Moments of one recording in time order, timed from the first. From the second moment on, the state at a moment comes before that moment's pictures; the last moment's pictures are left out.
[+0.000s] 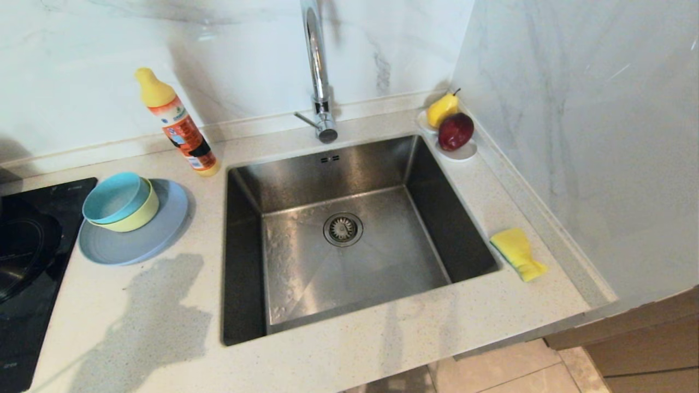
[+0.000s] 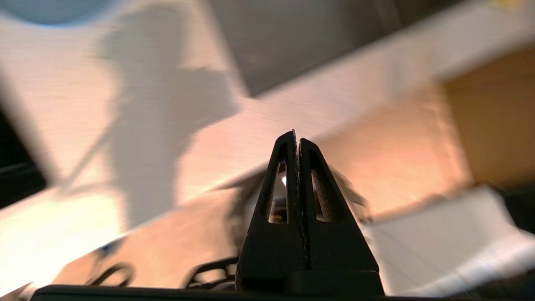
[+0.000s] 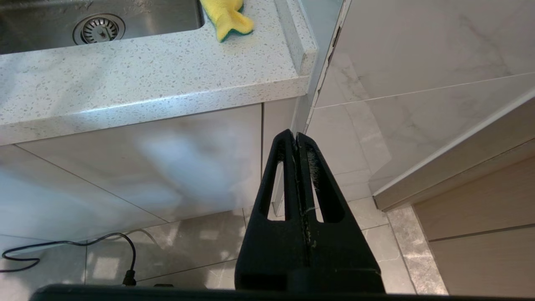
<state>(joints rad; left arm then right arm) -0.16 0.73 -1.24 0.97 -0.20 -0.04 0.00 0.00 0.00 0.00 0.00 0.00</state>
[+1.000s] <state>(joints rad) -0.16 1.32 -1.12 0.01 -0.33 -0.33 0.00 0.00 0.00 0.00 0.00 0.00</state>
